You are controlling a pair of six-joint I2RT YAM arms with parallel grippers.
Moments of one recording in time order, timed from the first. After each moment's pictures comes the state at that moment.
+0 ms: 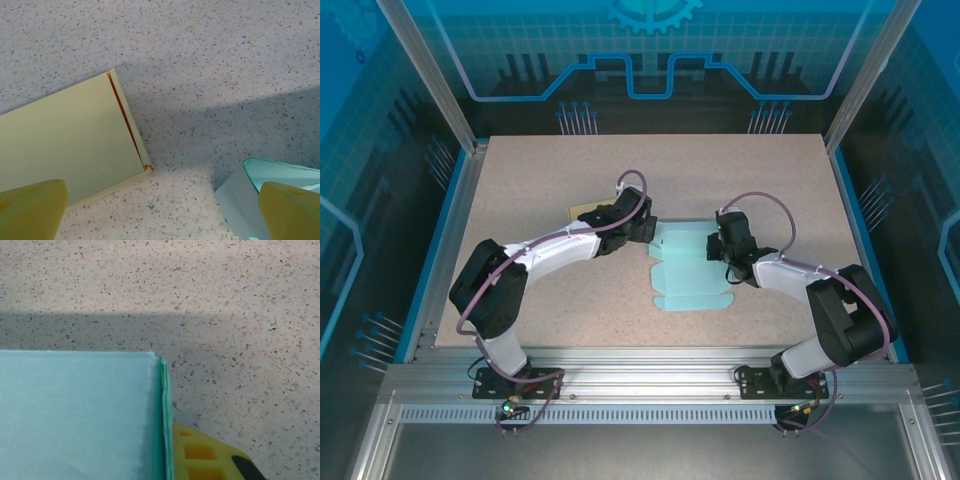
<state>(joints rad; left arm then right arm) -0.65 1.74 1.20 -0.34 -0.40 -0.38 0.40 1.49 0.66 0.05 0.21 0.31</state>
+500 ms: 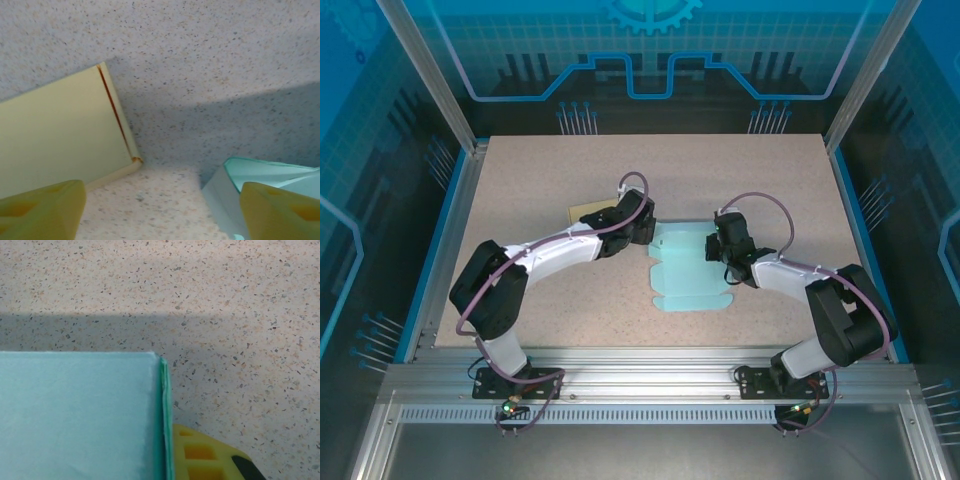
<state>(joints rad) -0.68 1.74 1.20 -0.34 -0.38 -0.43 0.42 1.49 0.66 0.04 0.23 0.32</state>
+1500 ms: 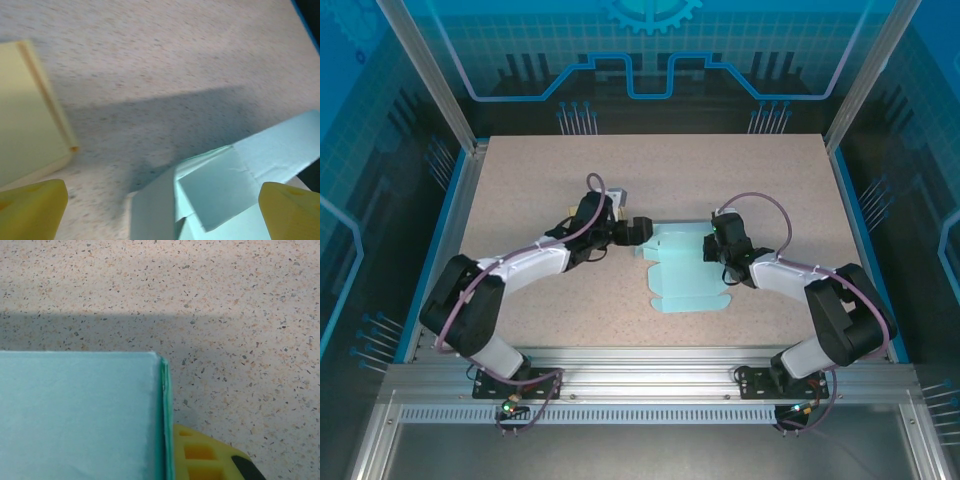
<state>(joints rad) -0.51 1.60 0.91 0.06 0.15 -0.50 0.43 1.49 0.66 0.04 0.24 0.33</state>
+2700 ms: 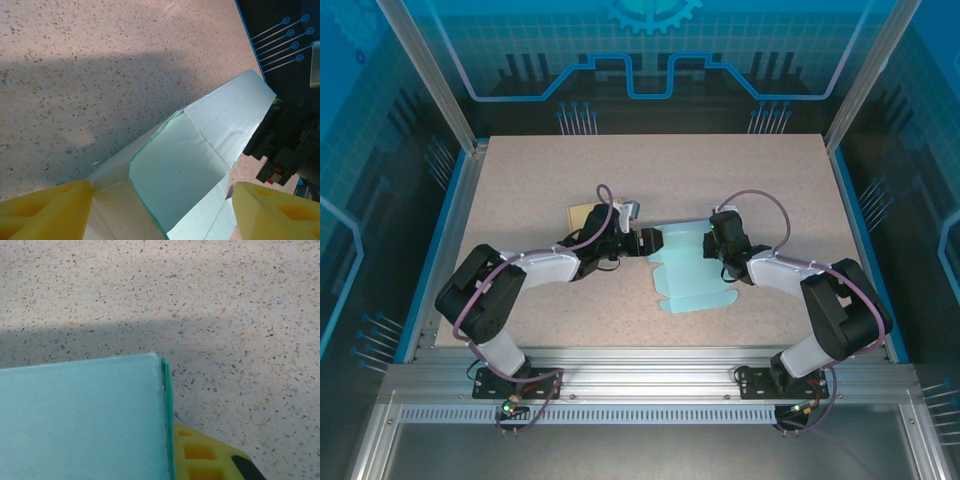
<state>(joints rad) -0.55 1.67 0.81 0.32 0.36 -0.69 0.43 1.53 0.69 0.04 0.28 0.34</state>
